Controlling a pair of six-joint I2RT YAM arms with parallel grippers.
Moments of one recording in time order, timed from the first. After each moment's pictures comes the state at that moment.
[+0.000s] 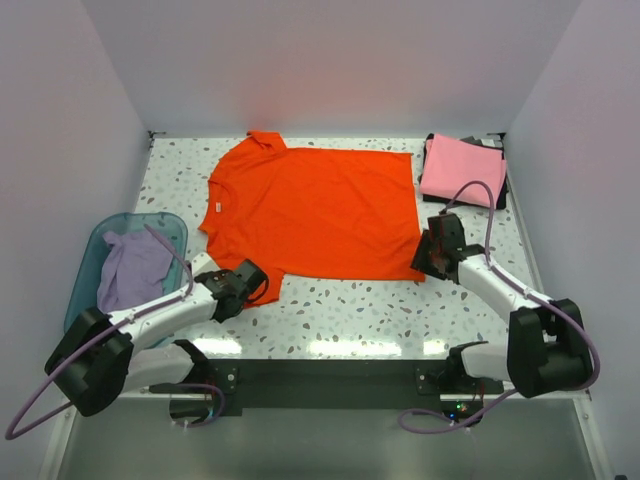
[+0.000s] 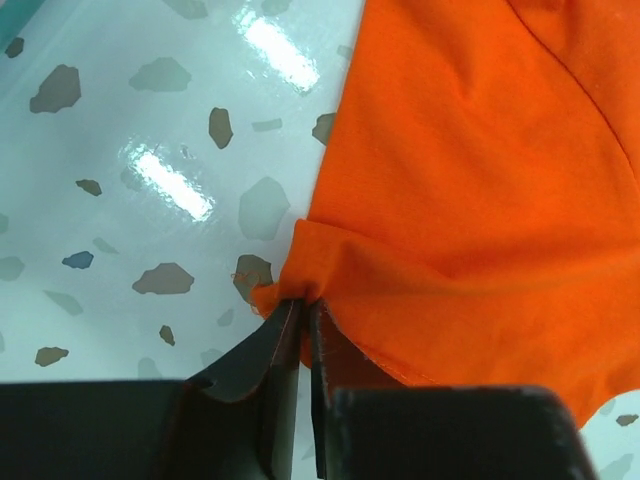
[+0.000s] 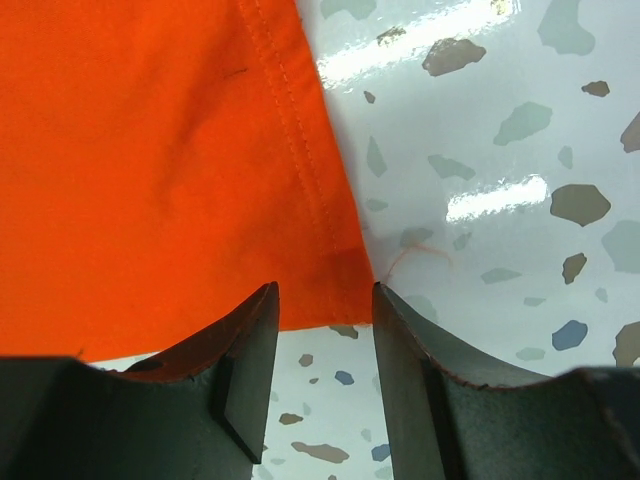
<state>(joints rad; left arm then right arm) -0.67 1.17 0.50 -0.73 -0.65 -1.44 0.23 1.27 0.65 -0.38 0.16 0.56</state>
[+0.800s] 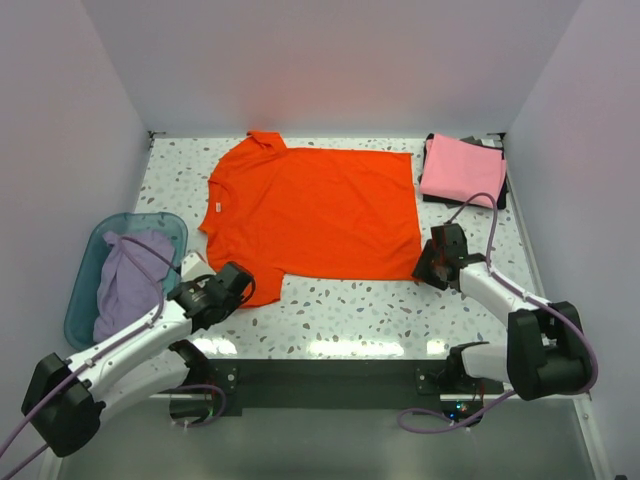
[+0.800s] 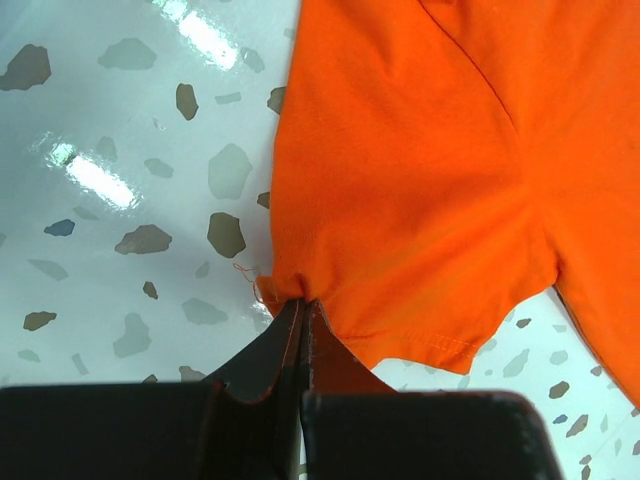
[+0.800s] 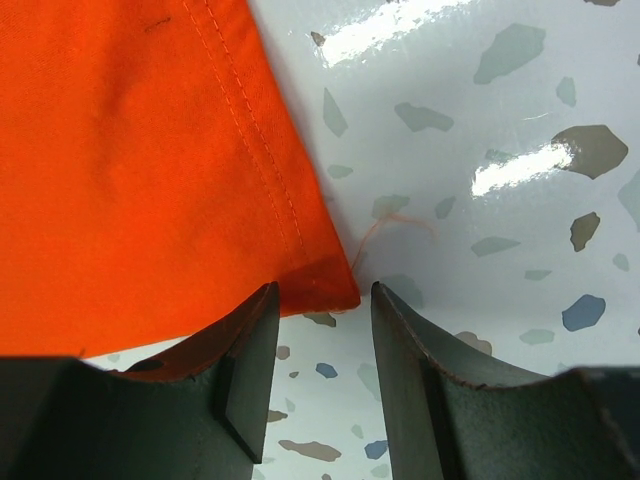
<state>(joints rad) -0.67 0.90 0.49 -0.81 -0.56 -1.40 0.19 1.27 0.57 -0.34 0.11 0.63</state>
